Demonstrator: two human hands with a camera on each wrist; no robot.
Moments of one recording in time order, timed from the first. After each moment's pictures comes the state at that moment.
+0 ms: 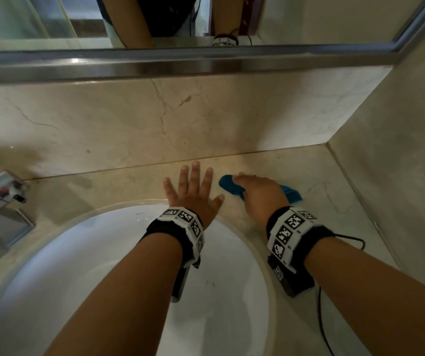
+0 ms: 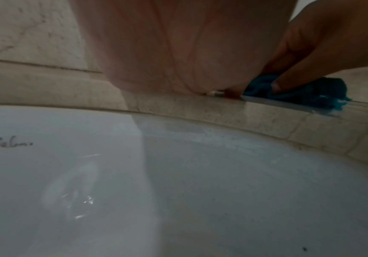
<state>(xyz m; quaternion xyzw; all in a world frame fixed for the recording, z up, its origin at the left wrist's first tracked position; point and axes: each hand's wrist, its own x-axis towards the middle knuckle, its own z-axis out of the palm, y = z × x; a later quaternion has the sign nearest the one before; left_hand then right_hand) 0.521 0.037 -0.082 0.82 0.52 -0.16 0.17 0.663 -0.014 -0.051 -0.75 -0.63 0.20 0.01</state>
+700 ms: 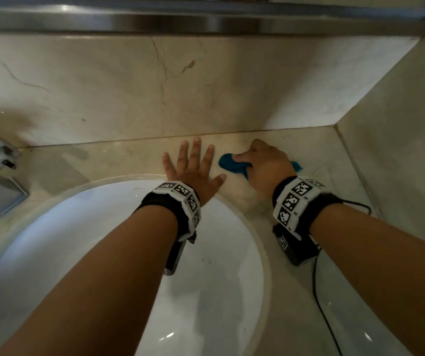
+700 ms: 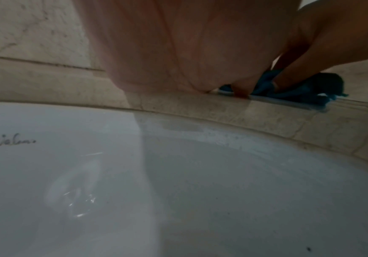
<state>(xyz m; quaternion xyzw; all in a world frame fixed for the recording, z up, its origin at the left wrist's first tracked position) 0.521 0.040 -0.078 0.82 0.52 -0.16 0.18 0.680 0.002 -0.054 -0.74 -0.65 0.19 0.03</state>
